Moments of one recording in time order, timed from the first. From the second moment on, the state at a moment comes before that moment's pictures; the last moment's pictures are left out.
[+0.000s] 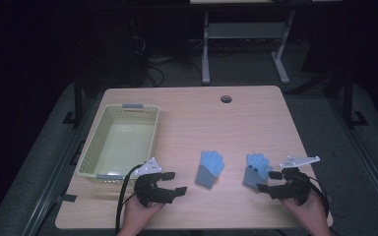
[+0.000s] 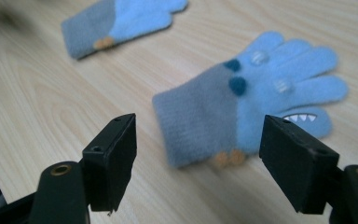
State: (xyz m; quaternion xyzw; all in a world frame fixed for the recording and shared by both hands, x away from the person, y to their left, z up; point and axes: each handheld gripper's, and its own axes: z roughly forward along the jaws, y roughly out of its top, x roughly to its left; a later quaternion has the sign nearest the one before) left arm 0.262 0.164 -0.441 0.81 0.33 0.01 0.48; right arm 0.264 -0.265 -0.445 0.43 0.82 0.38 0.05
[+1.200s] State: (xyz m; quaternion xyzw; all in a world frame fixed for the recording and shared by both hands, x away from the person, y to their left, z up) left arm 0.265 0.166 -0.443 0.80 0.33 -0.01 0.49; right arm 0.312 -0.239 -0.446 0.43 0.85 0.30 0.06
